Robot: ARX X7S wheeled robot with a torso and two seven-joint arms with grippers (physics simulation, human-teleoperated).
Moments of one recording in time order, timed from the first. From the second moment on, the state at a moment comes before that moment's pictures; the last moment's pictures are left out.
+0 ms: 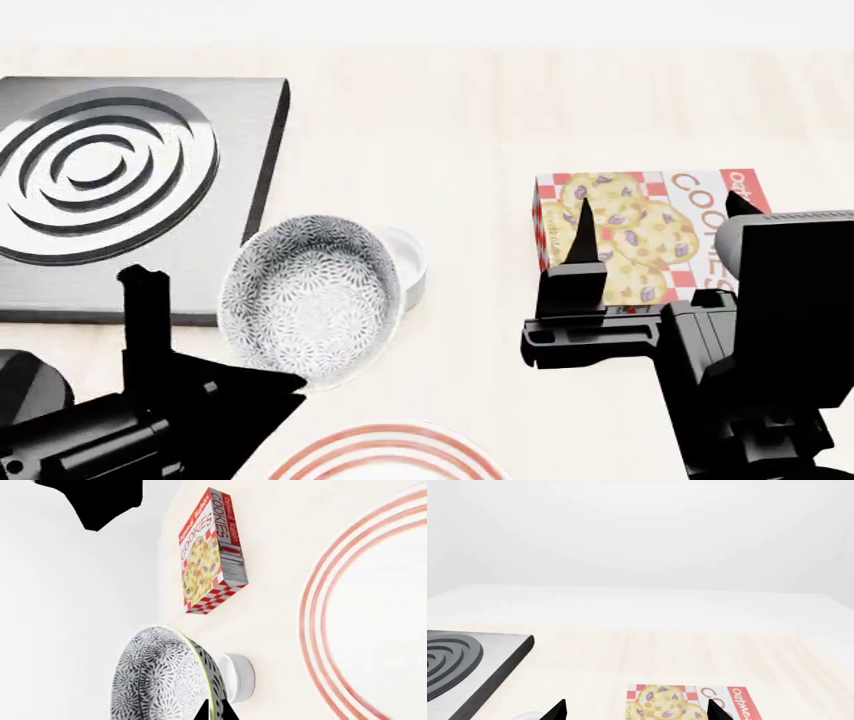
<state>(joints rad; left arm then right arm) -1.28 -0.86 1.40 0.78 0.04 -0.78 0.32 0.56 0.42 0.11 -0.68 0.74 1.09 0.30</state>
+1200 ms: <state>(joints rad) -1.19 -0.88 1.67 0.95 0.27 -0.83 0.36 0.56 0.44 0.10 -0.68 0.77 1.07 0.32</state>
